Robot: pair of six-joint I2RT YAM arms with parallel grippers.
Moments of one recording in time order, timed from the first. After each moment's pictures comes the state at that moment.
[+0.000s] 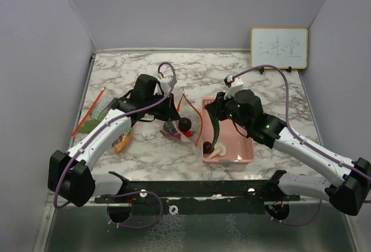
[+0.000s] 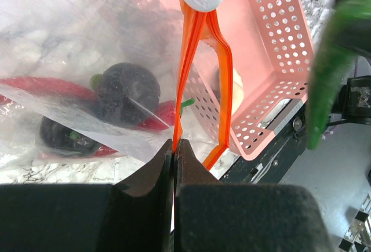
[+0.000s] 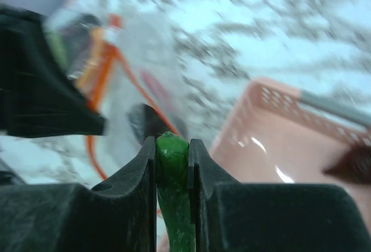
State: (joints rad) left arm -0.48 1.28 1.04 -0.53 0.51 -0.30; right arm 0.77 1.14 0.91 -0.23 0.22 0.39
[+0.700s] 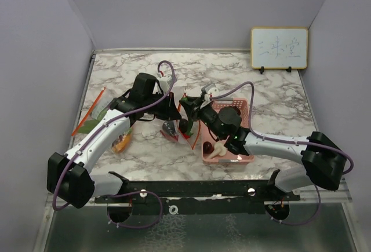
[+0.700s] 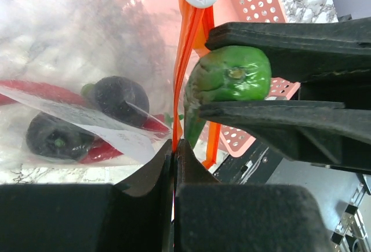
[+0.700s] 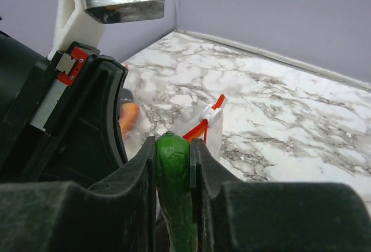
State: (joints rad) left arm -0.48 1.26 1.06 -0.54 0.55 -0.31; right arm 0.97 1.39 0.74 0.76 0.26 0.08
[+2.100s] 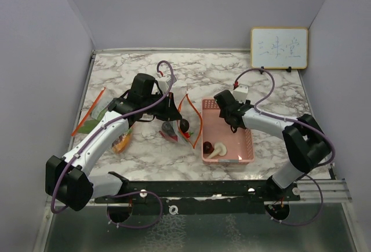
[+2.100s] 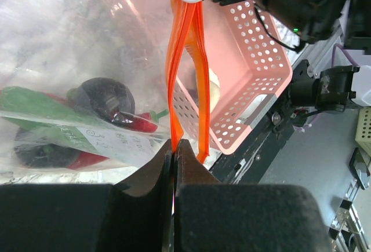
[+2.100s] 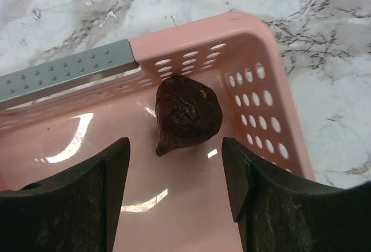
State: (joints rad) left arm -0.48 1.24 1.05 -0.53 0.58 -0.32; right arm 0.62 1.59 0.91 -0.29 0.70 0.71
